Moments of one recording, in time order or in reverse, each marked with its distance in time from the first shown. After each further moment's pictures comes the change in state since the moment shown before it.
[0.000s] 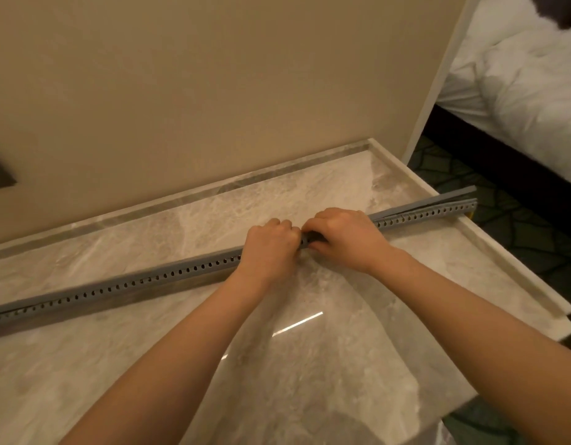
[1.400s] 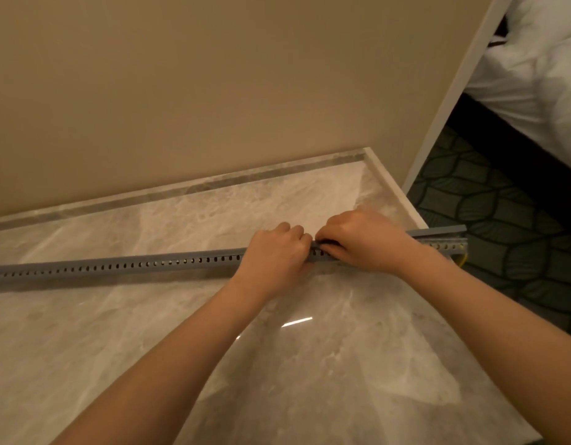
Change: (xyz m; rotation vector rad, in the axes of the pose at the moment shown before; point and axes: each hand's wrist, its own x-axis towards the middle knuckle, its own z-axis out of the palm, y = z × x) left_hand 0.067 0.069 -0.007 0.056 -0.073 0.012; right_hand 0.001 0.118 -0.023 -0.002 -0.168 -0.301
